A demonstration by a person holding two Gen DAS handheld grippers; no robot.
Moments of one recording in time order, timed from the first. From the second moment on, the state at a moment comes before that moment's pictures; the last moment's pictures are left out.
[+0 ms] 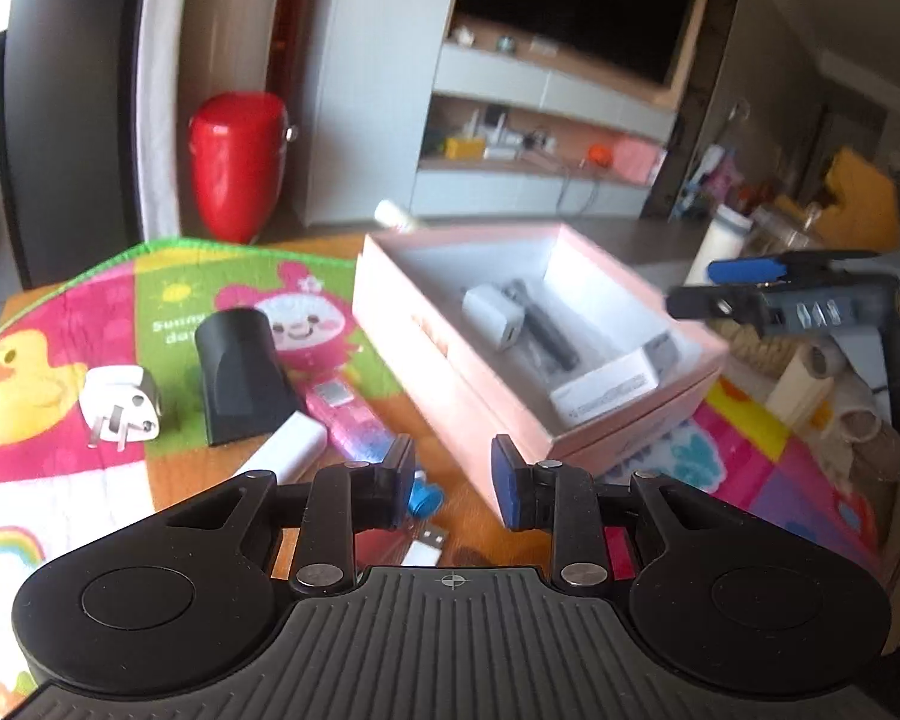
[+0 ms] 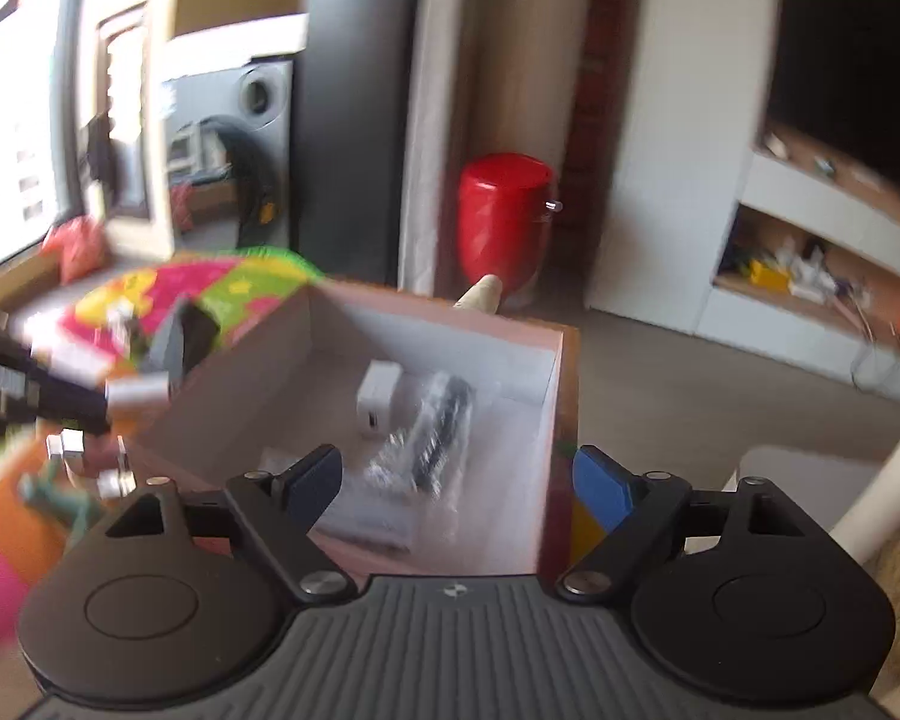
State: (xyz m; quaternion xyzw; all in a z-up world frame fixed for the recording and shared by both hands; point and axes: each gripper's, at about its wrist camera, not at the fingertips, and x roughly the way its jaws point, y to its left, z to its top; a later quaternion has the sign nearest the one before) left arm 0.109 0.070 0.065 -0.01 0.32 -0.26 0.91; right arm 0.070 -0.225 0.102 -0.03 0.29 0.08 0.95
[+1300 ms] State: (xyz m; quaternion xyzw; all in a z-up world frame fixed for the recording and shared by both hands) left arm 0.045 0.101 0.053 -0.03 0.31 -0.21 0.93; right arm -0.002 -0.106 0.088 -0.14 0.31 0.26 0.90
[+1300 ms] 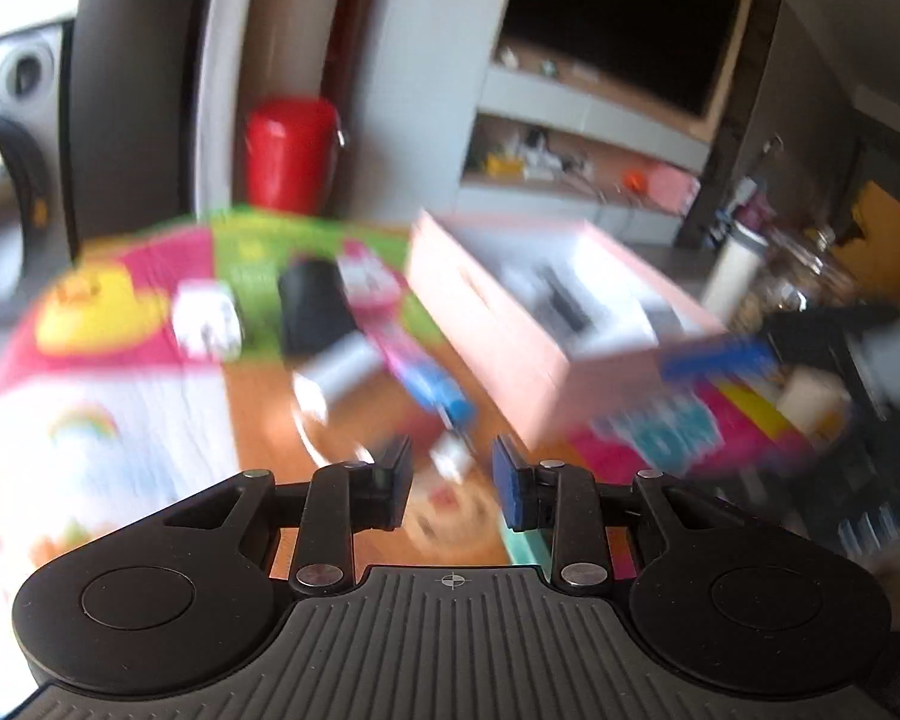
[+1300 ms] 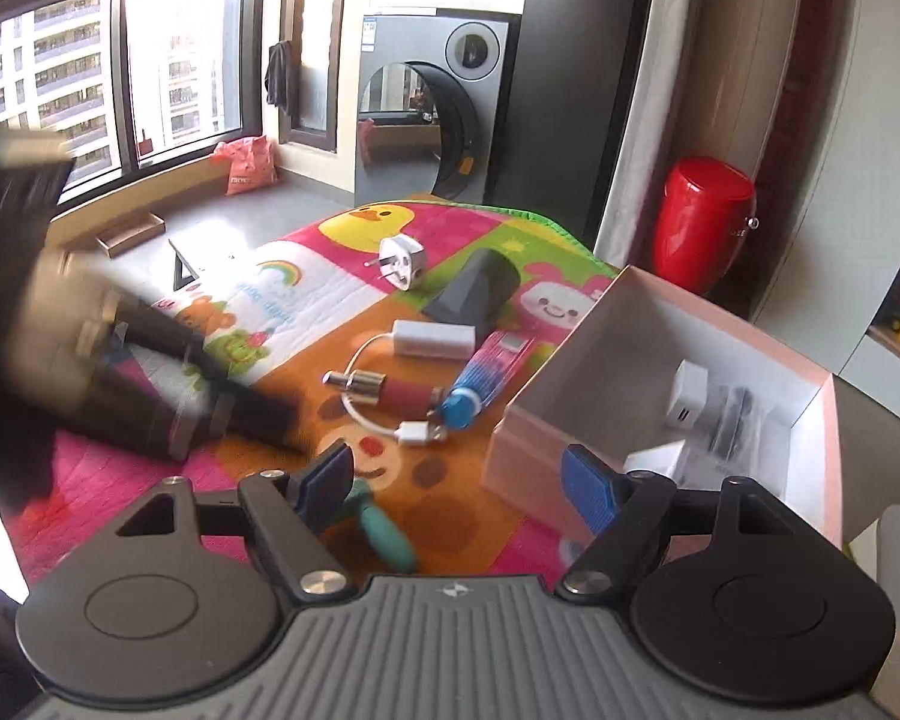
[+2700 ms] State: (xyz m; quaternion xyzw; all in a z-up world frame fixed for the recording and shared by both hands) left arm -0.033 0.092 0.003 -0.06 0.35 -0.15 0.92; right arm -0.037 -0.114 0.046 -0.16 0.32 0.18 0.91
